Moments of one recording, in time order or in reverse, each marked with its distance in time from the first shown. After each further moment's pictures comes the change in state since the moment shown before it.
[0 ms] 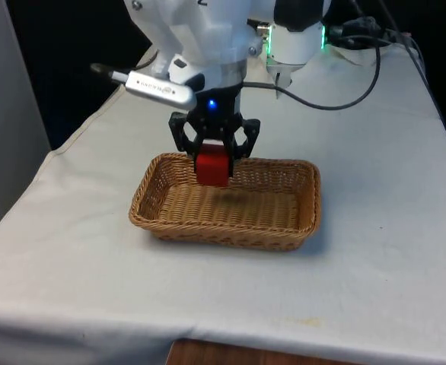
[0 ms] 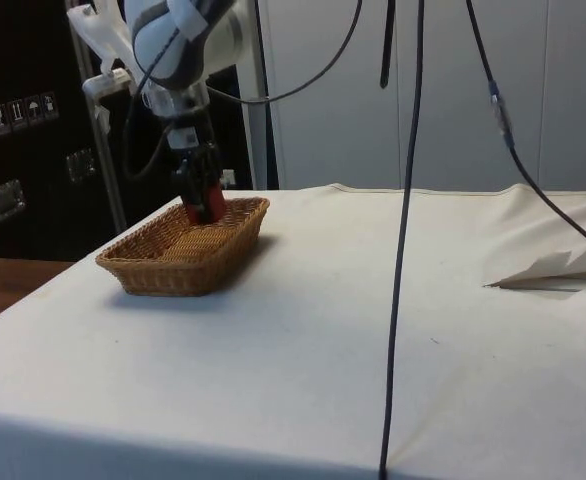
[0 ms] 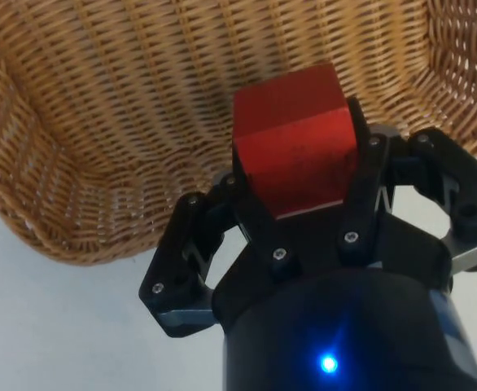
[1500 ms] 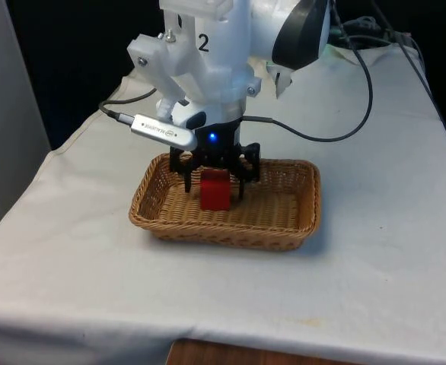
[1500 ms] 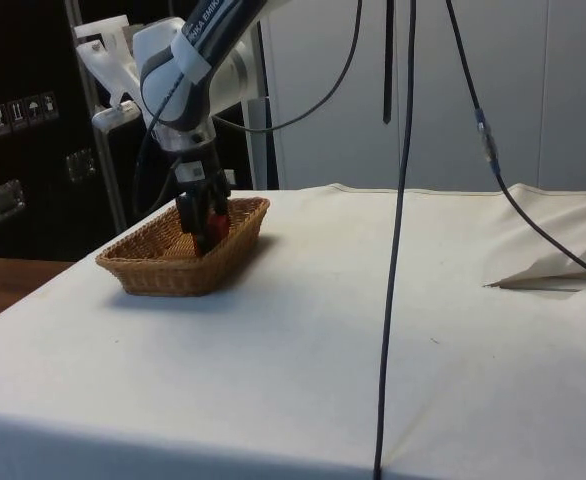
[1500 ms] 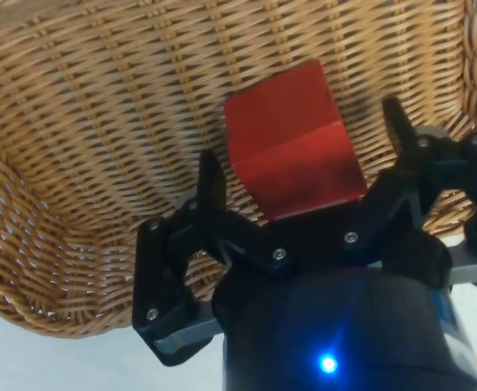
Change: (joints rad) arm -0.003 0.093 0.002 0.009 0.035 0.075 -0.003
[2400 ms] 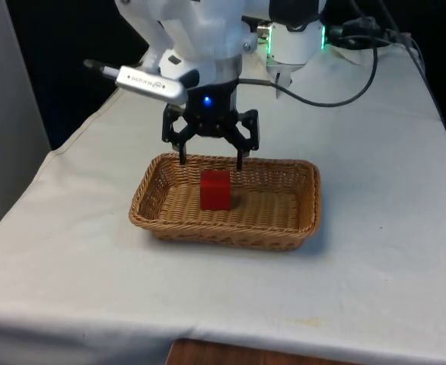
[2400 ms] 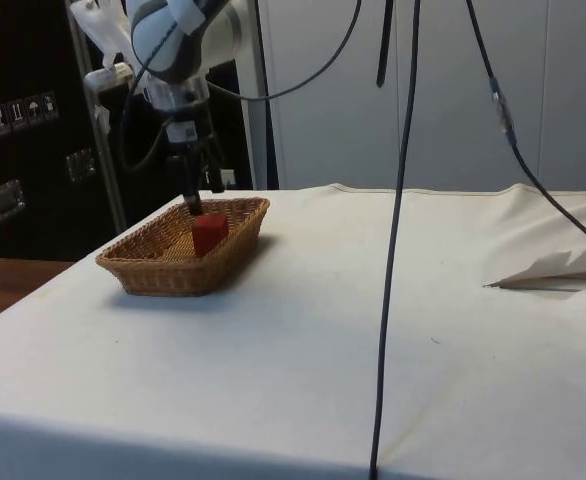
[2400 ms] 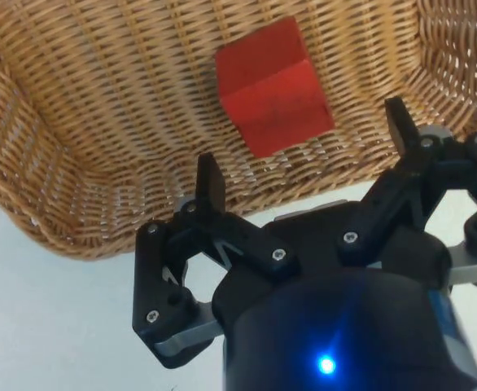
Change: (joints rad) arm 0.004 -0.097 -0.016 0.004 -0.012 -0.090 -0.010
